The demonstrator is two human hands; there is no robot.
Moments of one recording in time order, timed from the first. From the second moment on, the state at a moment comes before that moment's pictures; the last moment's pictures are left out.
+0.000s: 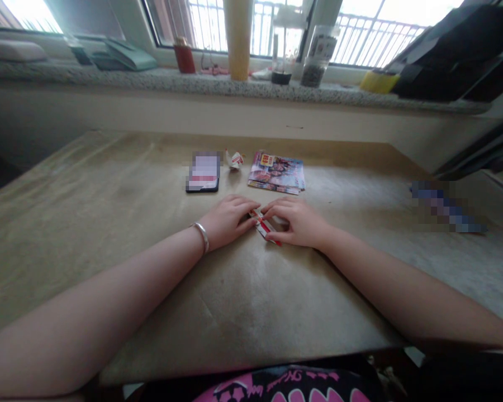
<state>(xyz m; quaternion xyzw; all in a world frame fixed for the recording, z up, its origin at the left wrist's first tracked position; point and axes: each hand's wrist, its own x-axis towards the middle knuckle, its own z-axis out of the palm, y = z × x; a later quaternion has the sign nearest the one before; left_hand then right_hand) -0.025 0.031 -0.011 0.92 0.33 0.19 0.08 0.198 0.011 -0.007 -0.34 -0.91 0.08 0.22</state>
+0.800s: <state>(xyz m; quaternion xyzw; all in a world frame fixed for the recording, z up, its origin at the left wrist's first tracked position) -0.032 0.035 -0.011 0.93 0.31 0.19 0.09 0.195 0.012 -0.015 -0.37 -0.89 0.11 0.26</state>
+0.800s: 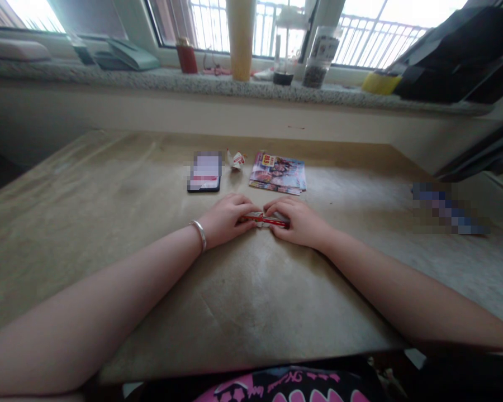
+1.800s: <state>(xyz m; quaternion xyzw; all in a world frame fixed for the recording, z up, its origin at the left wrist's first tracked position) -0.028 0.026 -0.006 0.88 0.34 0.25 0.22 0.186 0.010 -0.012 -0.49 -0.79 0.23 0.29</state>
